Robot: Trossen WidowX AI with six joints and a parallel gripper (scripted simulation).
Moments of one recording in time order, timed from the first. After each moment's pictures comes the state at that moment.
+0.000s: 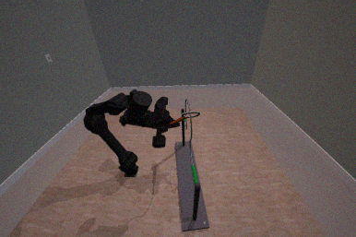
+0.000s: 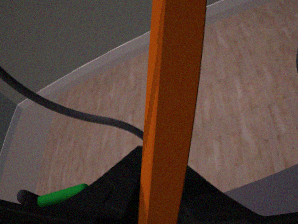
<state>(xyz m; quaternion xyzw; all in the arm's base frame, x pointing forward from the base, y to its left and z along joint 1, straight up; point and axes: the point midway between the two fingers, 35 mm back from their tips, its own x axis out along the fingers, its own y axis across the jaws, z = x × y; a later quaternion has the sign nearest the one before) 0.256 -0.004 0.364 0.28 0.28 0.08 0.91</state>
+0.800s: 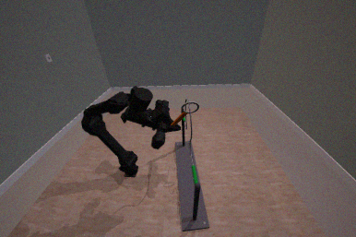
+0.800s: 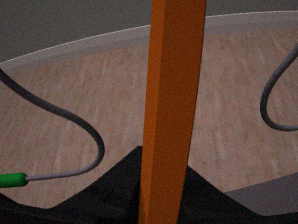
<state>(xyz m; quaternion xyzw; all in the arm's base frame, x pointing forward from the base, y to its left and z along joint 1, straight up) 0.259 -0.015 0.359 0.13 0.27 0.04 0.95</state>
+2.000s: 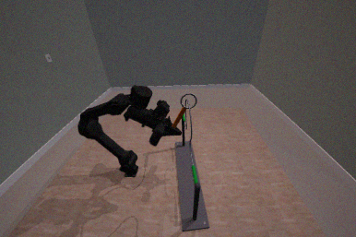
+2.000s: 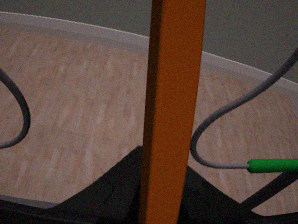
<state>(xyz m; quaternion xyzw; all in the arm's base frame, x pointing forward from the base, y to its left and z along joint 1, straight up) 0.262 -0.033 0.358 -0.10 0.24 -0.02 0.97</state>
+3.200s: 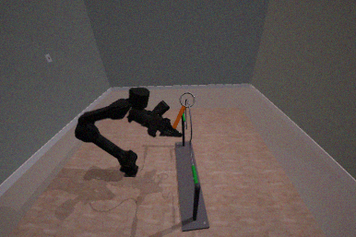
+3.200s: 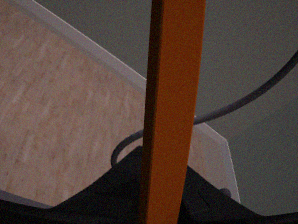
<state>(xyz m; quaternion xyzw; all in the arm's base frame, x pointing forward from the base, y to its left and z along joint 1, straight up) 0.264 -0.050 0.365 -0.33 0.20 -0.08 0.92</state>
